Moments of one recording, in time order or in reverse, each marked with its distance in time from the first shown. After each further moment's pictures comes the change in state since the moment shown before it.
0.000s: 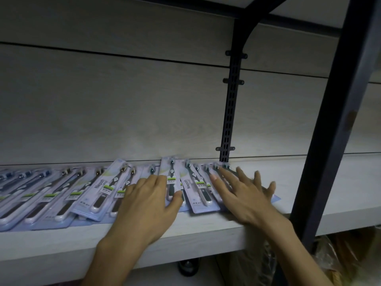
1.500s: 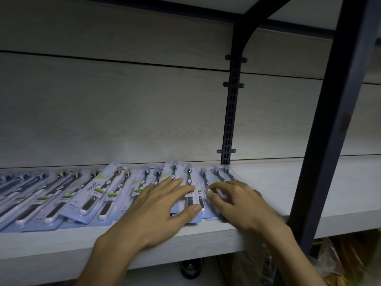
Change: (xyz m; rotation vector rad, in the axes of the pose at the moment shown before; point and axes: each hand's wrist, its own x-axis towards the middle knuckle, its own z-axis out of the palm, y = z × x) left_hand -0.003 -0.004 0.001 -0.182 -0.273 0.184; right_hand -0.003 0.003 0.006 0.114 0.045 -0.225
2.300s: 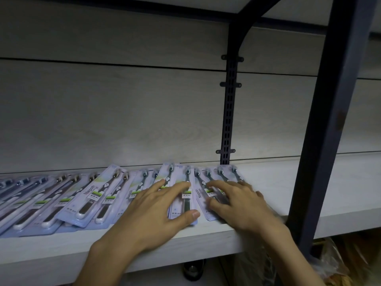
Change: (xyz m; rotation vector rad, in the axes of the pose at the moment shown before) left_hand -0.003 0.004 -0.001 0.020 0.047 -0.016; right_hand -0.004 -0.006 -0.006 -0.063 -0.039 0.062
